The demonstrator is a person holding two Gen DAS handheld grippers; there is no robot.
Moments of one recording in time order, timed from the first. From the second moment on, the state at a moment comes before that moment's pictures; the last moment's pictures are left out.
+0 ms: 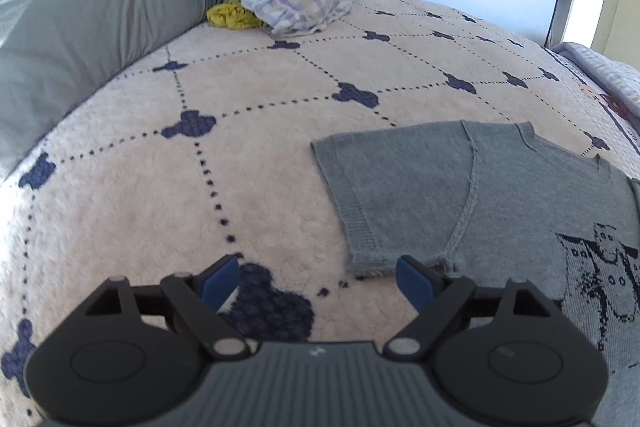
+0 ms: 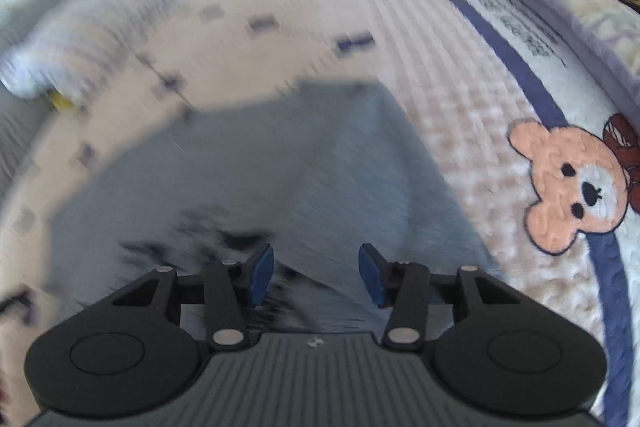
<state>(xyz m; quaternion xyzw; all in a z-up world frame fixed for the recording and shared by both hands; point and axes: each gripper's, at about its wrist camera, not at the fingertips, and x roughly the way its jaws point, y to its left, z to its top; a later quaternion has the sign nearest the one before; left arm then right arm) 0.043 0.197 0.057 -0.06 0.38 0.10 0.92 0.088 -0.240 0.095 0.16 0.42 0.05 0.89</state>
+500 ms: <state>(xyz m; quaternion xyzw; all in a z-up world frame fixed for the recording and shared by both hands) 0.089 0.204 0.035 -0.04 0.39 0.11 0.91 0.052 -0.099 0.116 0.16 0.34 0.08 0.92</state>
